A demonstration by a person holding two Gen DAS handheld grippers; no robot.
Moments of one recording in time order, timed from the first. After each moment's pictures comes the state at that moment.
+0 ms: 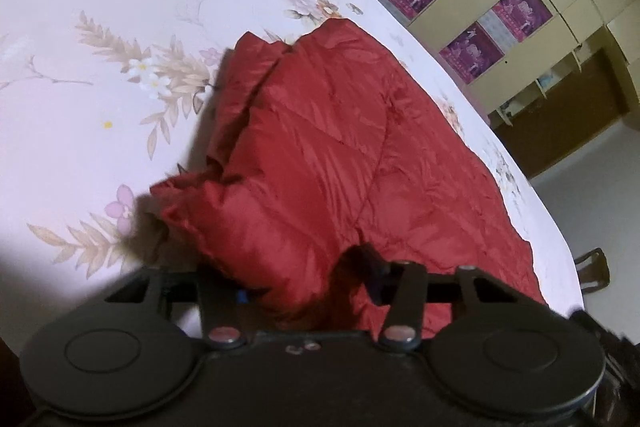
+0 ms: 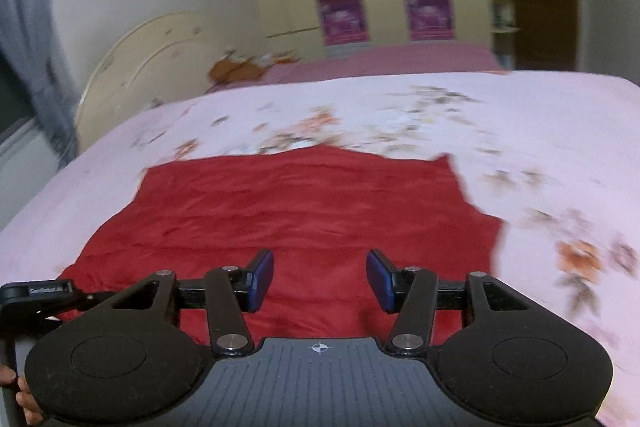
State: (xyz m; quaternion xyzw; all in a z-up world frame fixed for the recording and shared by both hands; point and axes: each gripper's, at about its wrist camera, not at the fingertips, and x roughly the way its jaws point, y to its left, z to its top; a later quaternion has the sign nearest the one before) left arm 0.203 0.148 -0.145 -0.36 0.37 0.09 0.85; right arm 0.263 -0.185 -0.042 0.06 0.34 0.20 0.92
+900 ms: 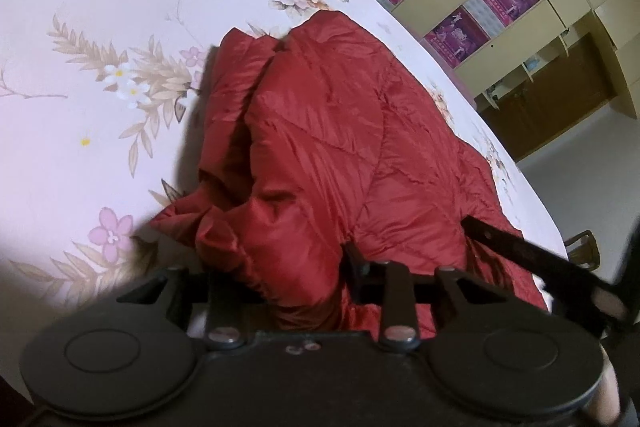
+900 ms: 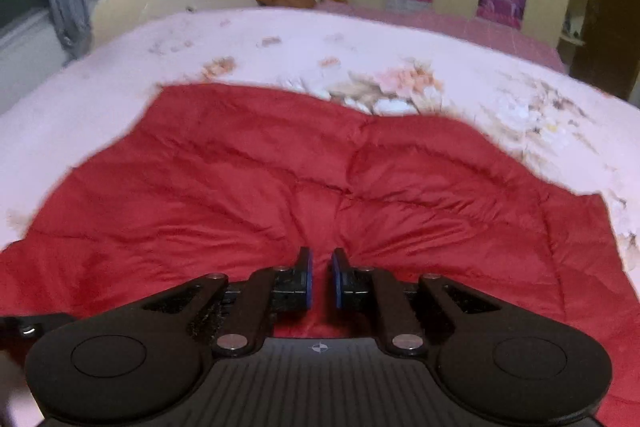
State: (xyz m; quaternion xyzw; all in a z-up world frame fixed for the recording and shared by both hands) left arm 0.213 0.159 -0.148 -0.36 0.39 0.06 0.85; right arm 0.355 -0.071 -0.108 -0.06 0.39 0.24 0.89
